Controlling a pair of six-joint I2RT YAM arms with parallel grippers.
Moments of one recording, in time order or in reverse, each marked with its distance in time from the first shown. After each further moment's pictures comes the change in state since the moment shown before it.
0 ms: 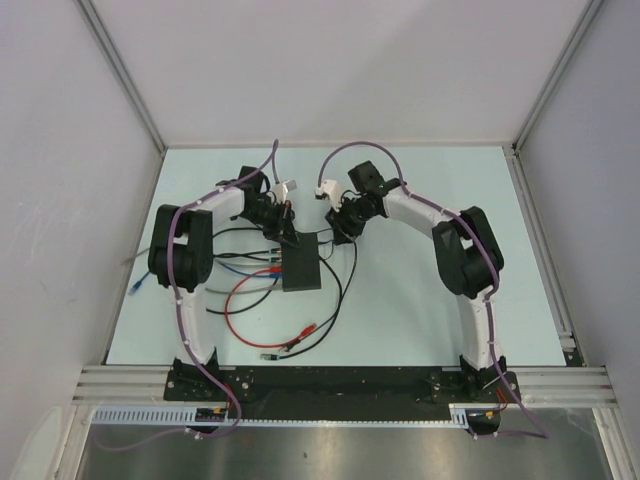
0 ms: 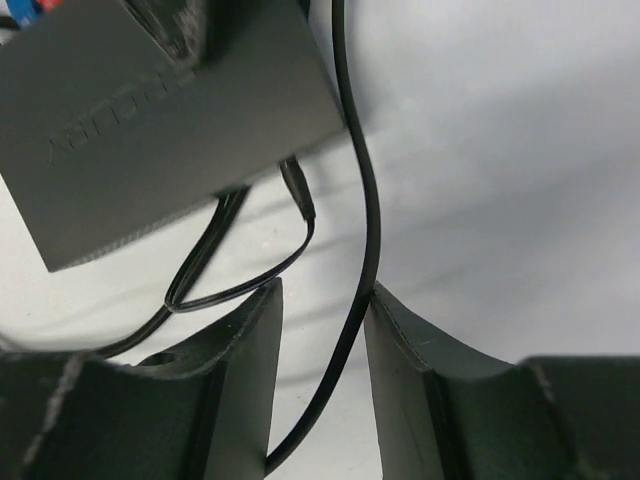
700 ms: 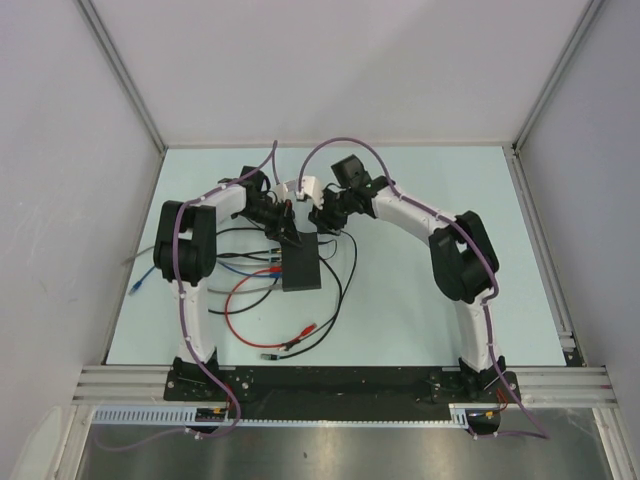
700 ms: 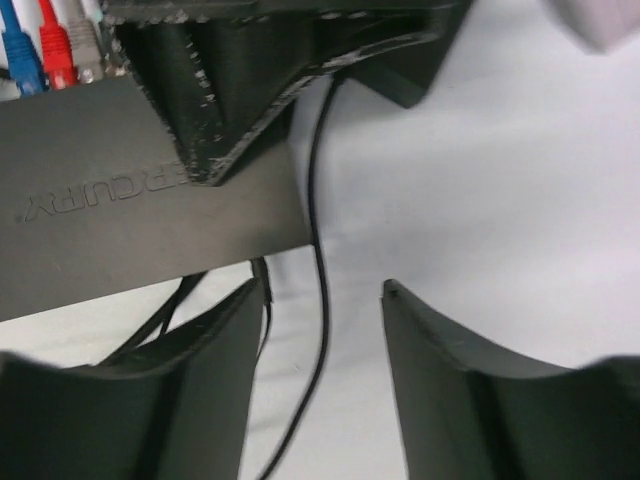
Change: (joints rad) left arm 0.007 0.073 0.067 -0.055 0.068 -0.027; right arm 0.074 -0.031 0.079 0.090 0.075 -0.183
